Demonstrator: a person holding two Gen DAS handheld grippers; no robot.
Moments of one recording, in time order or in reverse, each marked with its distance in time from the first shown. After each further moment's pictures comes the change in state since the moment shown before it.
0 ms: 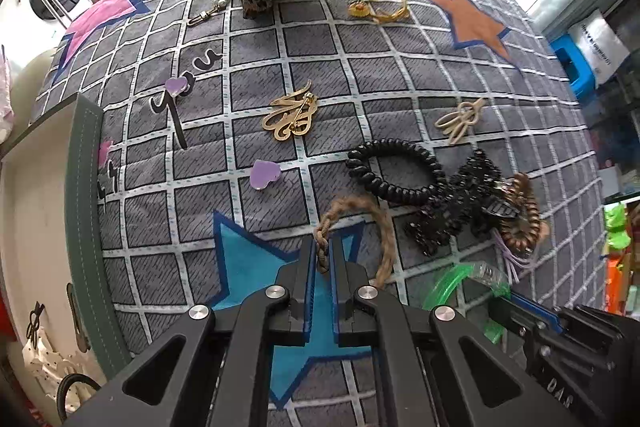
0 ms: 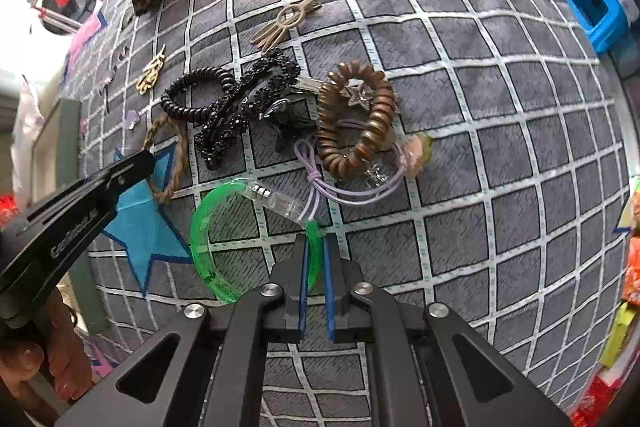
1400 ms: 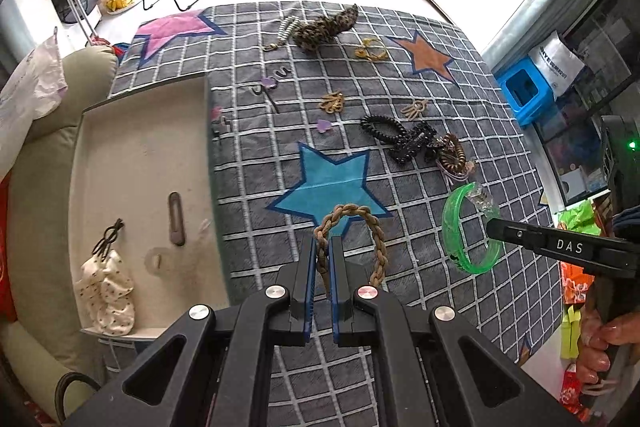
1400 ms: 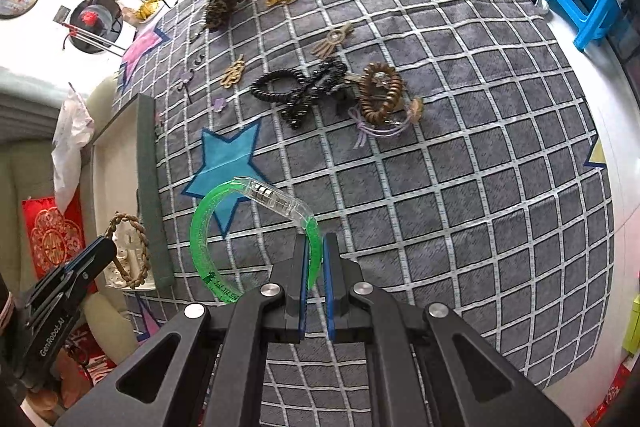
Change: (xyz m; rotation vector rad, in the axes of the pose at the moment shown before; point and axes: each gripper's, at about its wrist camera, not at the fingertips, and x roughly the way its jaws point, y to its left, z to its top) left arm -0.149 0.073 -0.103 -0.001 -0.126 -0.085; right arm -0.082 0.033 -0.055 0.013 -0.064 0.074
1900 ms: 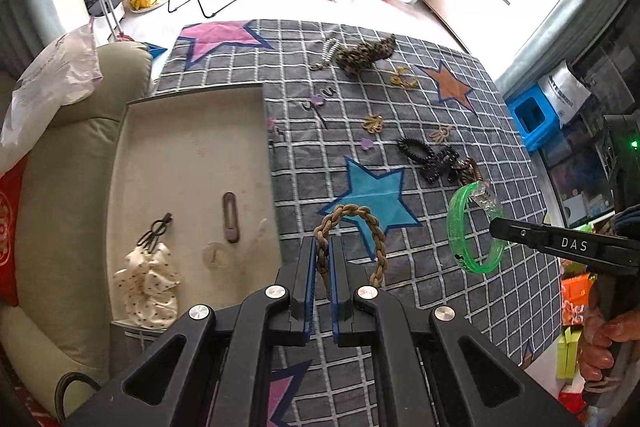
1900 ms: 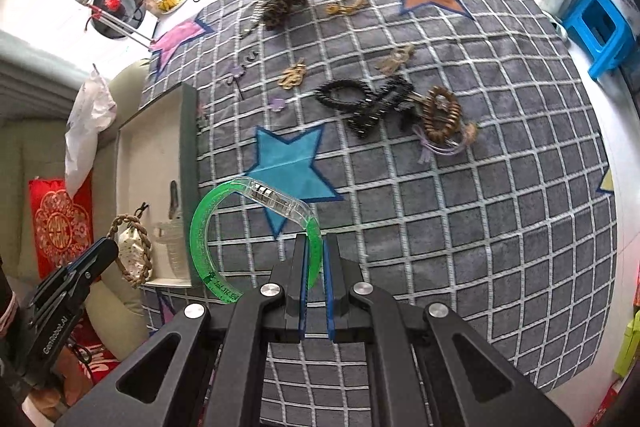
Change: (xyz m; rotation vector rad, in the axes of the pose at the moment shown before) left arm -0.034 0.053 -0.010 -0.069 -0.068 0.013; right arm -0.009 0.062 -0.001 -0.091 -0.024 0.012
